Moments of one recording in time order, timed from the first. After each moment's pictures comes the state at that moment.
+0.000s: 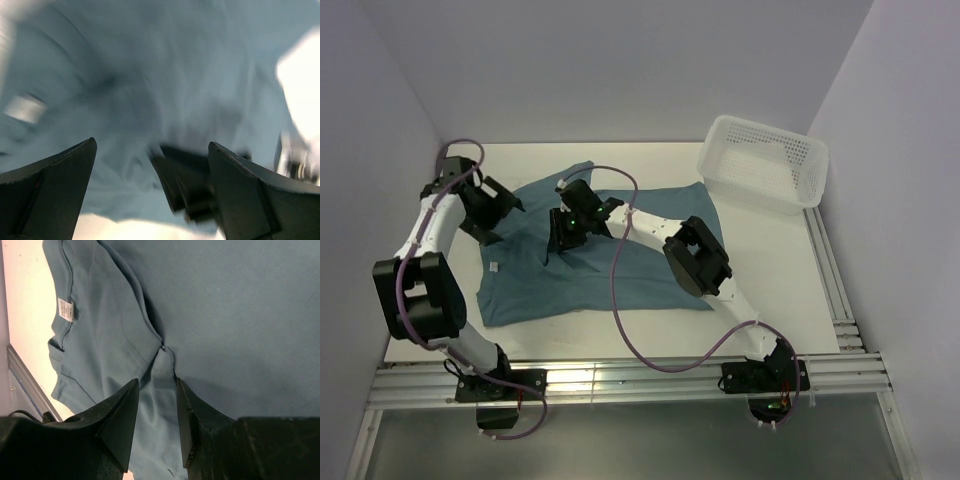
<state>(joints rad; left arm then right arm) 0.20 1.66 1.34 -0.77 0.12 -0.77 0.85 2.45 2.03 -0.36 -0.33 0.64</state>
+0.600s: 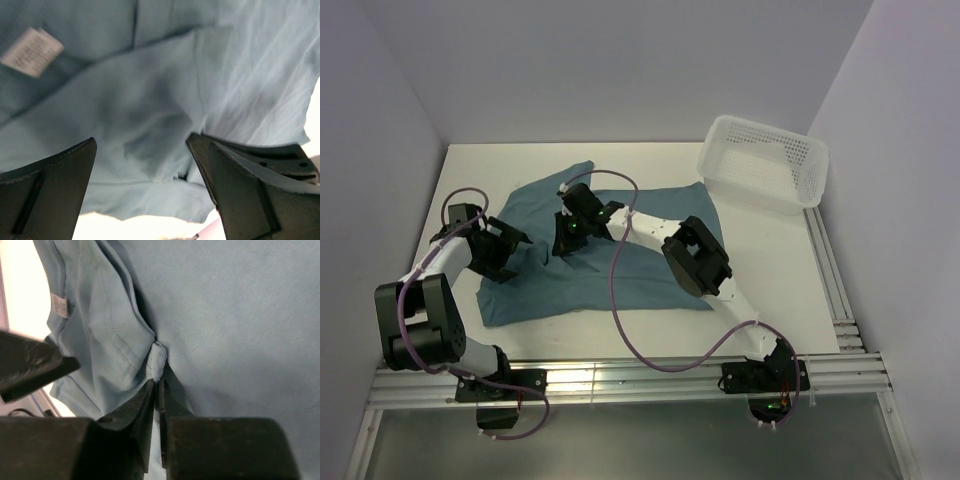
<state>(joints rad) 0.18 1.45 0.83 -0.49 0.27 -0.92 0.85 2.45 1.98 -0.32 -0.35 0.66</state>
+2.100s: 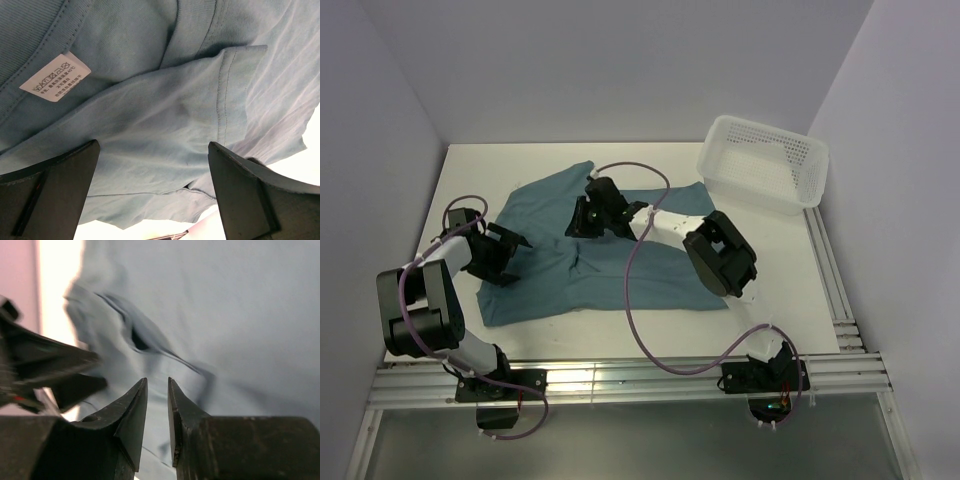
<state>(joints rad) 0.22 1.55 0.79 -0.41 0.30 -0.94 0.78 2.23 1.63 -0.06 -0.20 0.82</state>
